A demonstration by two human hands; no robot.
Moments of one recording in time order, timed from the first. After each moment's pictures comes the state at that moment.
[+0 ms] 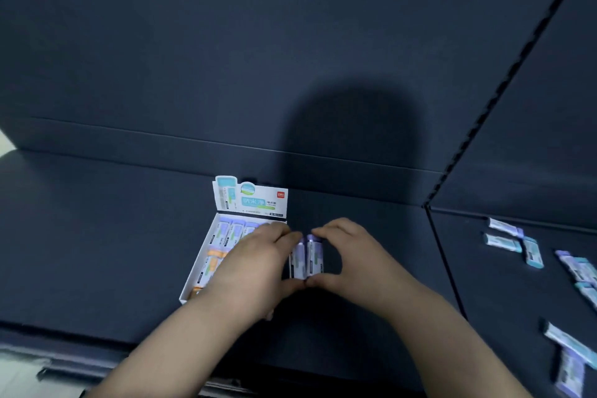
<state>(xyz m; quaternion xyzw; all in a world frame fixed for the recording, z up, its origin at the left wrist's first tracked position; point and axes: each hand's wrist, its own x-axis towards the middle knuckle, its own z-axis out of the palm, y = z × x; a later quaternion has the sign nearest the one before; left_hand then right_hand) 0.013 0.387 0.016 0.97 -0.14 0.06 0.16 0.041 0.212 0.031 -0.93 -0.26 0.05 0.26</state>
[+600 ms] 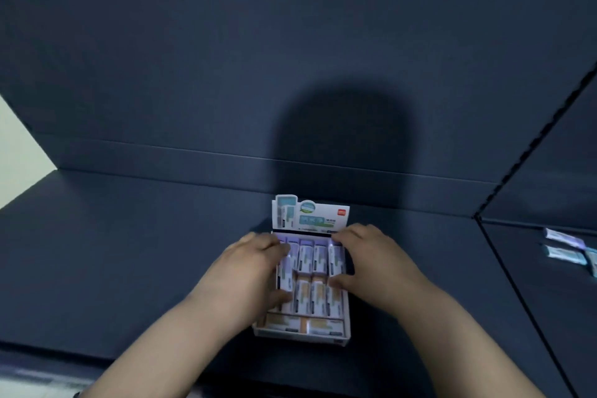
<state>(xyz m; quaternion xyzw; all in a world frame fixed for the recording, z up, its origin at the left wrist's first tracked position) 0.016 0.489 0.027 0.98 -0.15 0.01 0.13 0.058 0.290 0.032 -0.97 -0.23 0.06 0.11</state>
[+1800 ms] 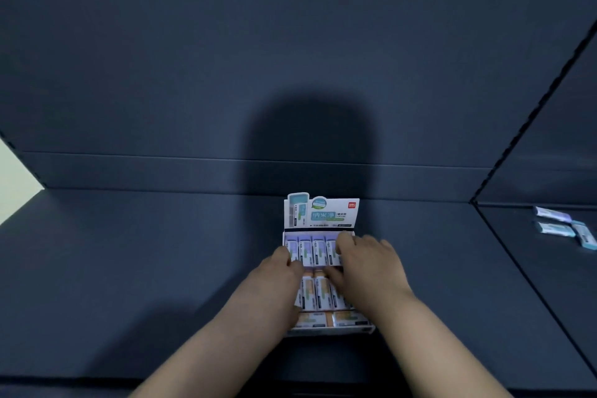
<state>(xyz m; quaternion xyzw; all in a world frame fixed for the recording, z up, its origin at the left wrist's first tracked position) 0.009 0.489 0.024 0.98 -0.16 -0.11 0.07 0.042 0.335 0.004 -0.99 -0.12 -0.01 0.02</state>
